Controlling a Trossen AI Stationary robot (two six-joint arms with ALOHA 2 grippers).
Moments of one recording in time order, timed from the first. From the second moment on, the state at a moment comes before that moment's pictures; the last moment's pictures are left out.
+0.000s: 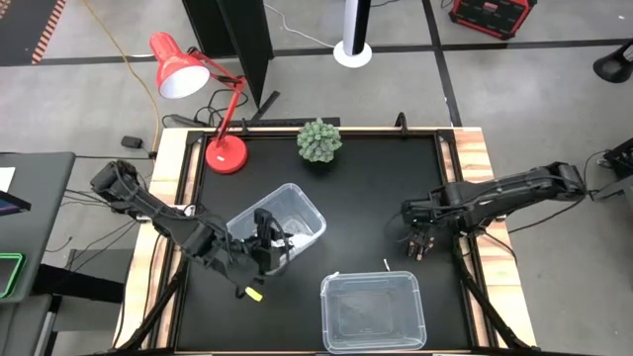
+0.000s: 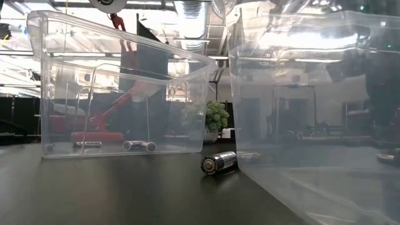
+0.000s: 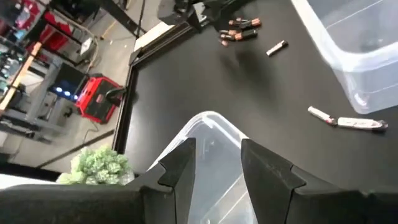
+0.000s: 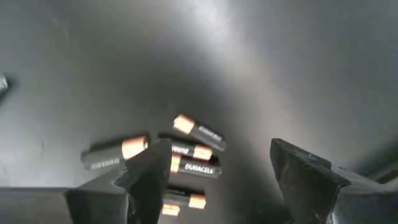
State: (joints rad) left arm -0.56 1.41 1.19 -0.49 -0.81 0.13; right arm 0.08 1.05 0.62 -1.05 0.11 0.61
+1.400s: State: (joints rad) left arm -0.29 1.12 0.83 0.02 -0.45 0.53; right arm 0.02 1.51 0.69 -0.95 0.09 0.56
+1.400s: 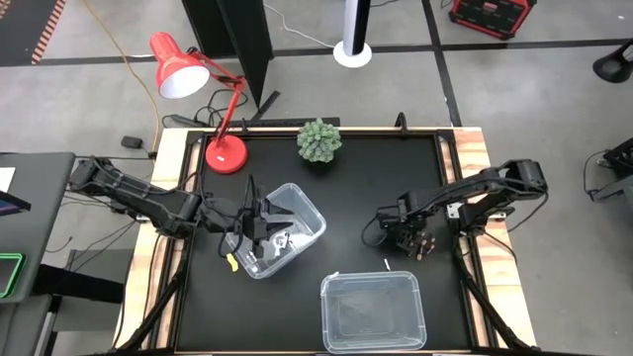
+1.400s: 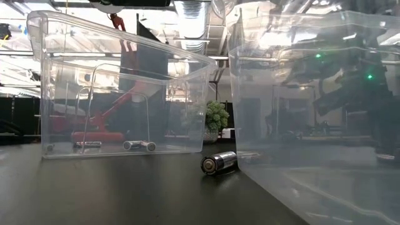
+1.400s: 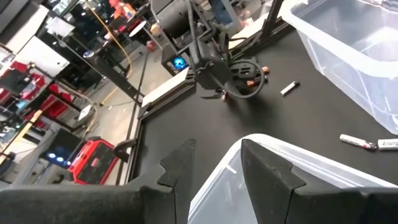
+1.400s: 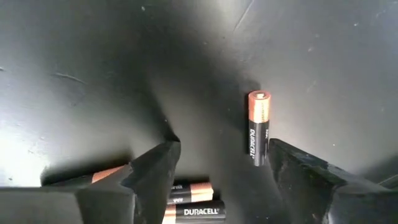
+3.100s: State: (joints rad) left arm -0.29 1.12 0.83 0.01 -0.45 0.53; right arm -0.03 1.52 0.75 -0.83 0.13 0.41
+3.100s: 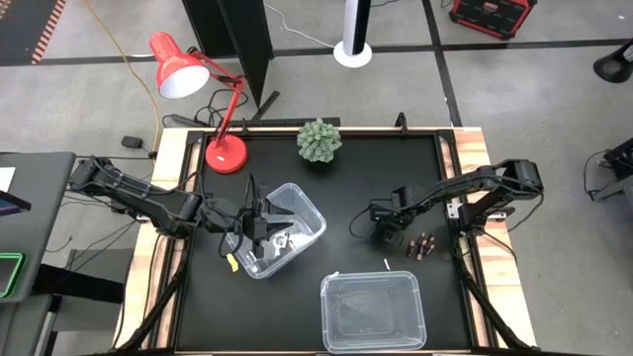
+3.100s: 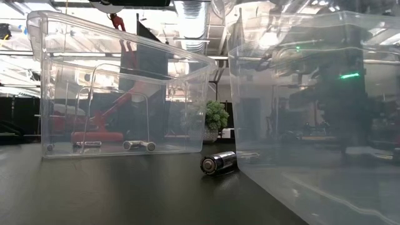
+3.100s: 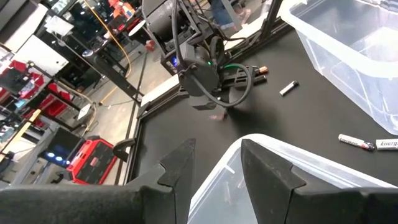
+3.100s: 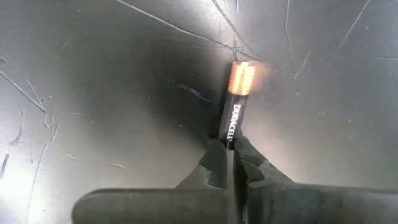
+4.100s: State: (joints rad) left arm -0.29 1.12 0.83 0.03 -0.43 0.46; right arm -0.17 1.21 1.01 -0.96 0.32 0.28
